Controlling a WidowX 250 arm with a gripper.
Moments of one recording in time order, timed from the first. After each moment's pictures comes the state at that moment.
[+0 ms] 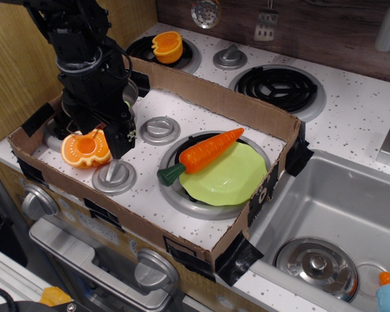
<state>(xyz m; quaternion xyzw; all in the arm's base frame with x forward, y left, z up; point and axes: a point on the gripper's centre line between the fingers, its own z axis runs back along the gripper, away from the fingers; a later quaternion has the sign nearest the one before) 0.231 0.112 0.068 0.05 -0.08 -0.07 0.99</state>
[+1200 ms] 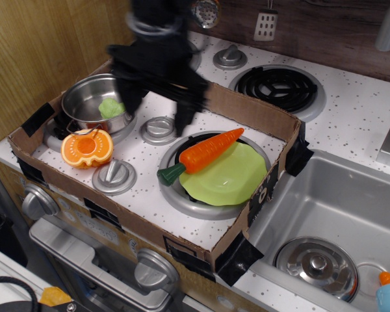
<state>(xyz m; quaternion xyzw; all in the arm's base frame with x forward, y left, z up) 0.258 0.037 0.103 0.08 -0.07 0.03 0.99</state>
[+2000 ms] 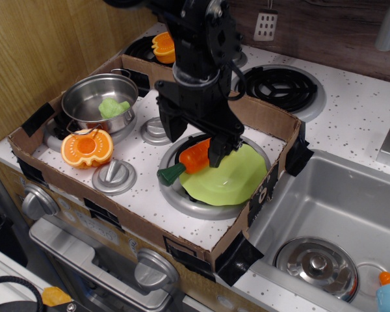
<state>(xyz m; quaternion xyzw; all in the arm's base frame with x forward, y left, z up) 0.275 0.021 0.059 0.06 -0.10 -0.04 0.99</state>
